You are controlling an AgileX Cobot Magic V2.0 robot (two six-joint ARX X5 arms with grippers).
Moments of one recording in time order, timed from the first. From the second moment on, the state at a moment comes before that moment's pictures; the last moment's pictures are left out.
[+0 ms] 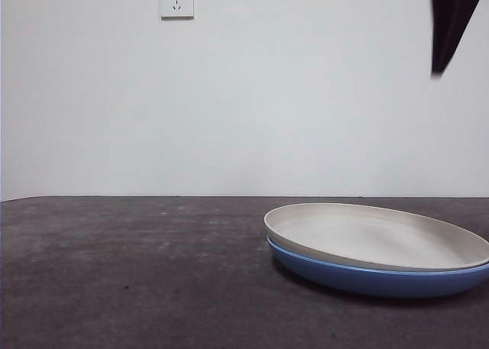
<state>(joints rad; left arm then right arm) -0.67 0.60 1.25 -1.15 0.14 0.04 0.23 1.26 1.17 -1.17 -0.29 0.24</state>
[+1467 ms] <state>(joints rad) -0.67 0.60 1.25 -1.16 0.13 0.04 0.10 1.78 1.17 -0.96 -0.39 0.10</state>
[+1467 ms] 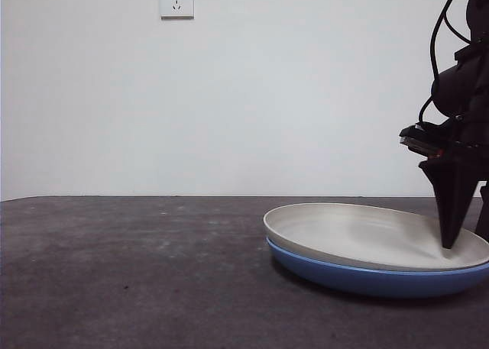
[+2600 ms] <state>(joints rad) -0.67 0.60 1.25 -1.14 0.13 0.04 0.20 1.74 1.26 -0.98 -0.51 0.16</state>
